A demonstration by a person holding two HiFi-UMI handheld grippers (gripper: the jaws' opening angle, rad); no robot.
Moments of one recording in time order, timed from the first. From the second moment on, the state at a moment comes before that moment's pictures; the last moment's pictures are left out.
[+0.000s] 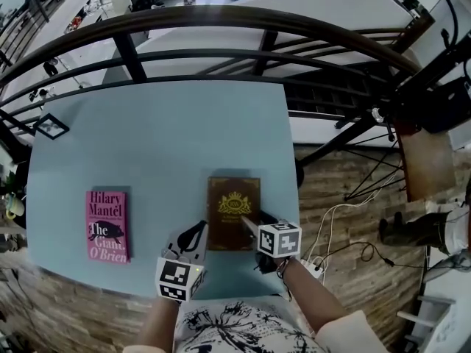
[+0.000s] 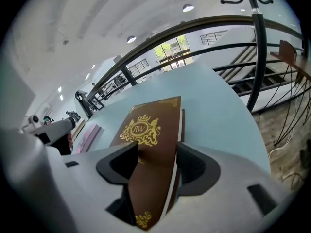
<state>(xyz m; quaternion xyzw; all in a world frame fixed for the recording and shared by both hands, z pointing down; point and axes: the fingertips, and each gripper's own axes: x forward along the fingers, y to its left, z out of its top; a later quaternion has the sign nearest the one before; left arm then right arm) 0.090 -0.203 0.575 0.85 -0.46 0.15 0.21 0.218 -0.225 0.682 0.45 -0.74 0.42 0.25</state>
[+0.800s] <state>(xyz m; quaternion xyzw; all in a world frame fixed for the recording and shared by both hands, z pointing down) 0.113 -0.198 0.668 0.80 -0.37 0.26 0.39 0.216 -0.223 0.681 0.45 -0.77 0.39 0.23</state>
